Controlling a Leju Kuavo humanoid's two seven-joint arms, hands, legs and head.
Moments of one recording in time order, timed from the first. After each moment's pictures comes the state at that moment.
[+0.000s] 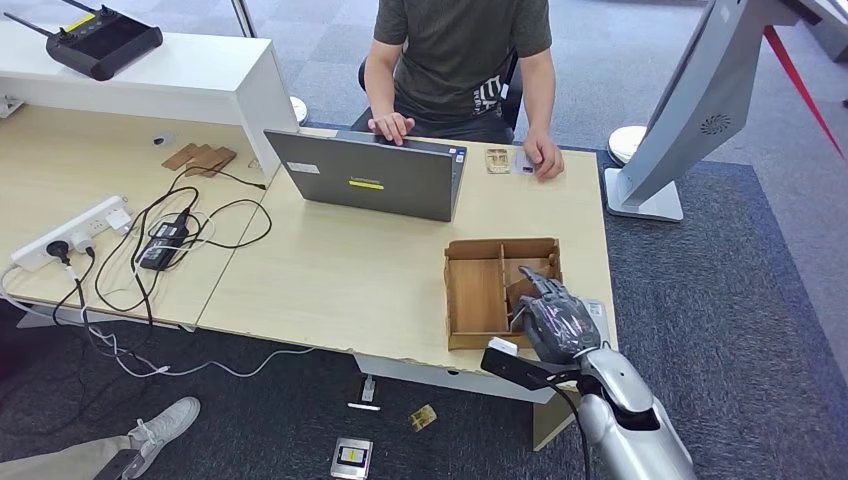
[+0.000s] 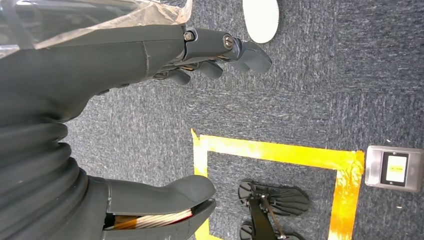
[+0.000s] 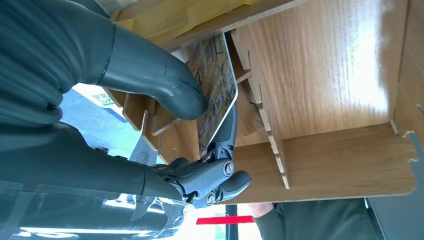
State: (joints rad) left arm -0.18 0.34 1.10 -0.20 -0.92 -0.44 -0.12; right arm -0.35 -0.11 0.46 -1.13 1.18 -0.03 -0.15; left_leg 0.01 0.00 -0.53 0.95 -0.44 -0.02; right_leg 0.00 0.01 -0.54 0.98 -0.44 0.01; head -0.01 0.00
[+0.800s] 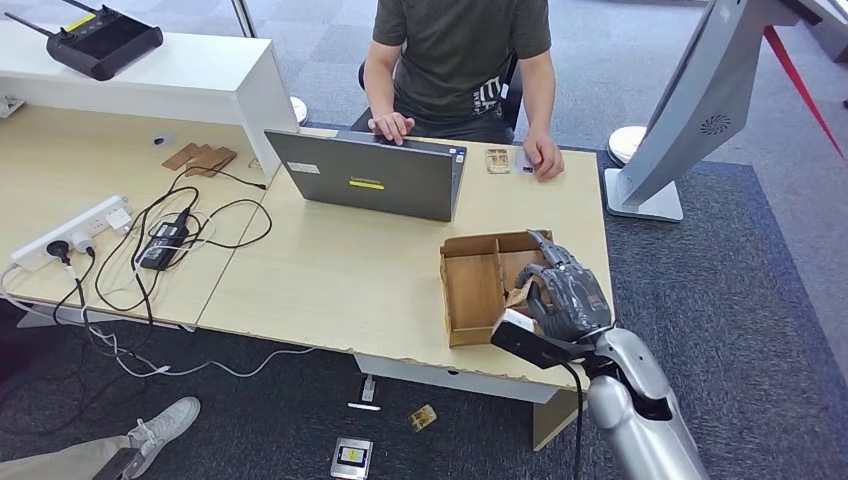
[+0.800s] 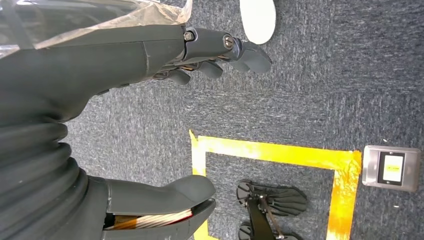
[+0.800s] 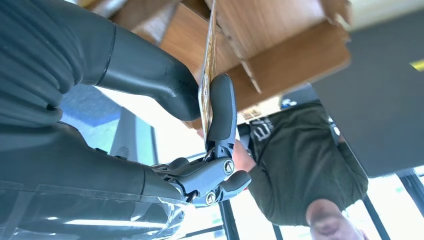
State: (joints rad) left arm -0.19 0.34 1.11 -0.20 -0.94 -0.44 -0.13; right arm -0.35 -0.10 0.42 -1.30 1.03 0.00 -0.18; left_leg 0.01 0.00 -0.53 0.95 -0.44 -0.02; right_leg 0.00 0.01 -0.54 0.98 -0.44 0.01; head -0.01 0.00
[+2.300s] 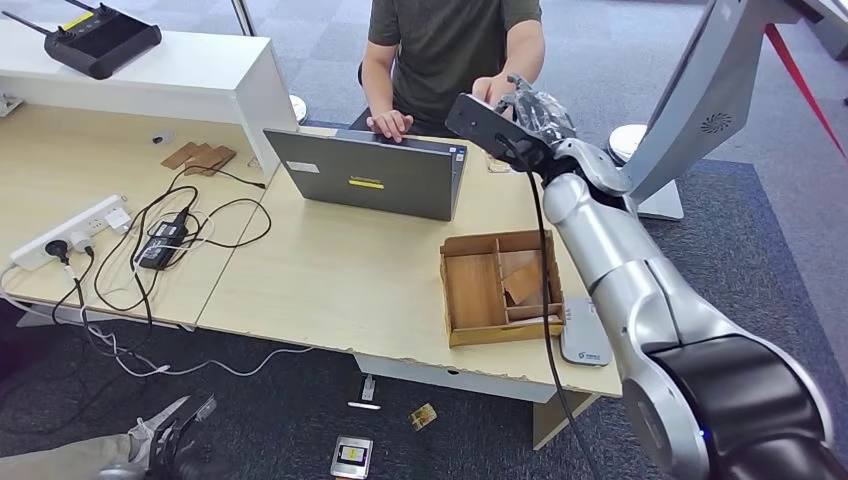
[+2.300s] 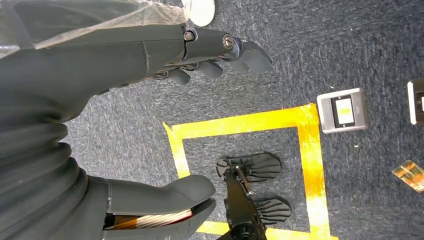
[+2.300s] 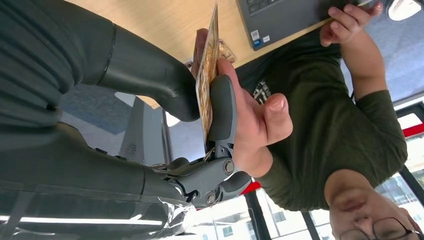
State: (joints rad) left arm -0.39 0.21 1.06 -0.20 -1.08 -0.45 -0.06; right arm -1.22 0.17 0.37 -0.41 1.00 0.02 0.02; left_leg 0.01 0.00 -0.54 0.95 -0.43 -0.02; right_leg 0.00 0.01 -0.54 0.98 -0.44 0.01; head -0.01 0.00
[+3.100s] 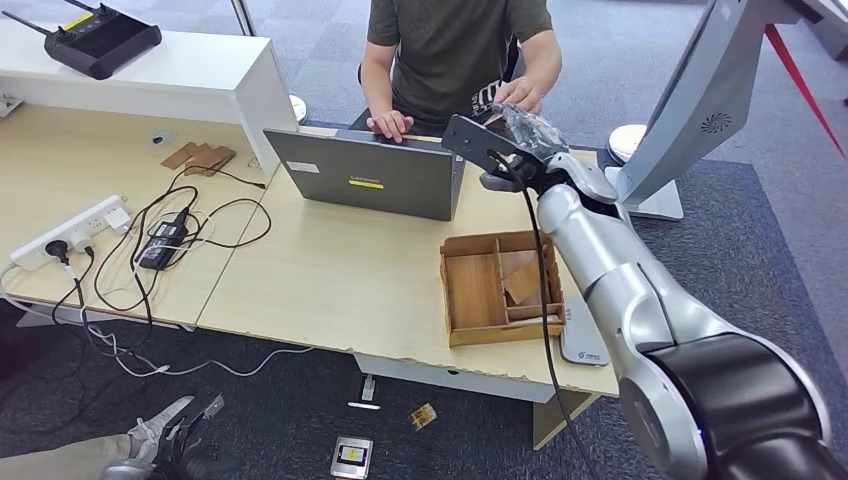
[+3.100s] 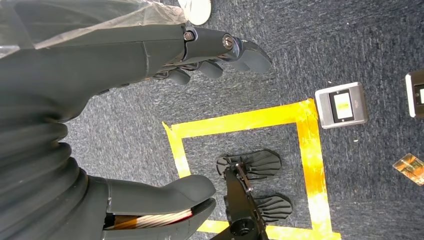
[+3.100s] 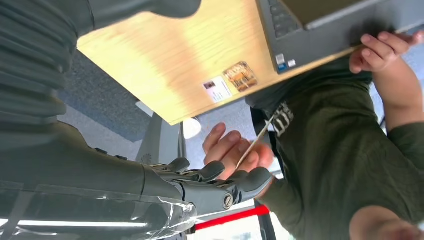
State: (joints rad) left arm -0.40 0.19 1.05 -0.20 -1.09 -0.44 -0.06; right arm -1.22 0.18 0.37 -0.33 1.03 0.04 0.06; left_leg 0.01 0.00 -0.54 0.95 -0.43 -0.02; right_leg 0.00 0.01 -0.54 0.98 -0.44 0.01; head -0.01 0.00
